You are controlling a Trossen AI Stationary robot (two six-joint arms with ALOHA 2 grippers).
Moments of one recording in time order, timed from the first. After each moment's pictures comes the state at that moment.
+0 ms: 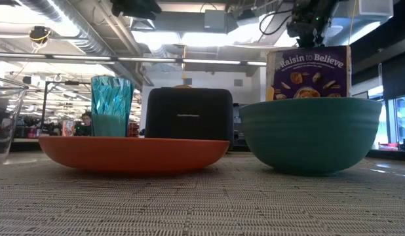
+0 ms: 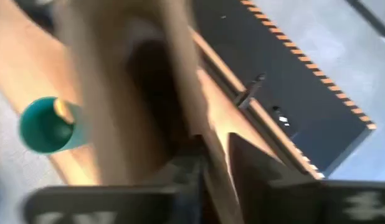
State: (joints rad) left arm 0.18 0.99 1.03 -0.33 -0.42 0.04; right arm -1.04 1.43 1.63 -1.28 -0.20 -0.35
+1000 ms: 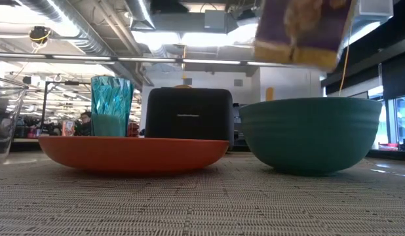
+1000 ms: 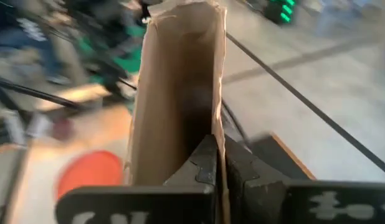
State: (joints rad) left arm 0.29 1.29 1.28 -0.16 -0.07 0.11; right arm -1.03 1.30 2.29 -1.46 -0.73 -0.29
